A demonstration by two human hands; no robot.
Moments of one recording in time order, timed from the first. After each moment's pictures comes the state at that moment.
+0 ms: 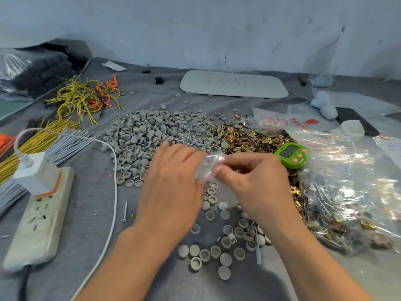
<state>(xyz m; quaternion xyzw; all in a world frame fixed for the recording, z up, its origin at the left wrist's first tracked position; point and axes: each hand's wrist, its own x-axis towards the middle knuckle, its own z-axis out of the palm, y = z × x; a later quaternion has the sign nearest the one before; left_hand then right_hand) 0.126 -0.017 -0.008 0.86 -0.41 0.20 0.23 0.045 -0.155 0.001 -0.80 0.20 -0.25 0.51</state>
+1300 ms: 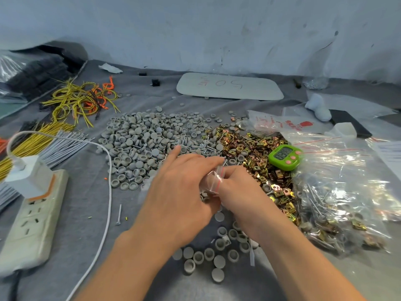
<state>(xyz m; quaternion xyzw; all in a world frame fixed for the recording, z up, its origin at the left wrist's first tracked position) 0.117 -0.021 0.000 0.84 -0.44 0.10 0.30 0.062 -0.151 -0.017 -0.73 0.17 -0.08 0.66</state>
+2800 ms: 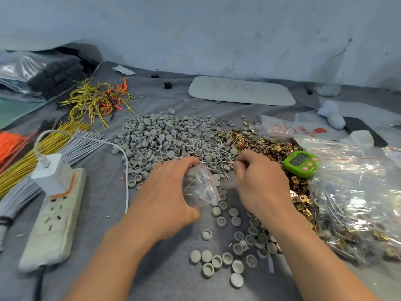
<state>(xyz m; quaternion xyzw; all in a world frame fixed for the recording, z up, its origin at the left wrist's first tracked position) 0.160 0.015 -0.020 0.90 -0.36 -0.02 0.23 0.077 -0.168 -0.013 -0.91 0.29 -0.19 0.24</state>
